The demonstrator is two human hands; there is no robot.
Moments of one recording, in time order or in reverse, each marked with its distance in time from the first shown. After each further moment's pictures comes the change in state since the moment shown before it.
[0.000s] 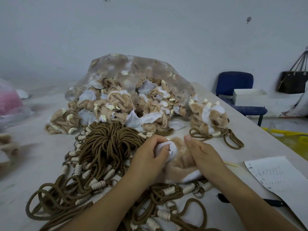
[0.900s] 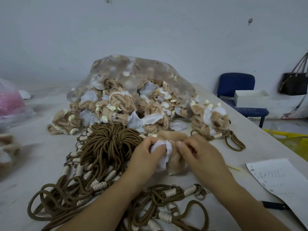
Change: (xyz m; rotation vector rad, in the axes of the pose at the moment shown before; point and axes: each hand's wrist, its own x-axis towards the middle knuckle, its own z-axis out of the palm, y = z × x) left_hand 0.004 -0.005 -0.001 -0.313 0.041 -0.207; right_hand -0.007 -0.016 0.005 -0.562 0.136 -0.305
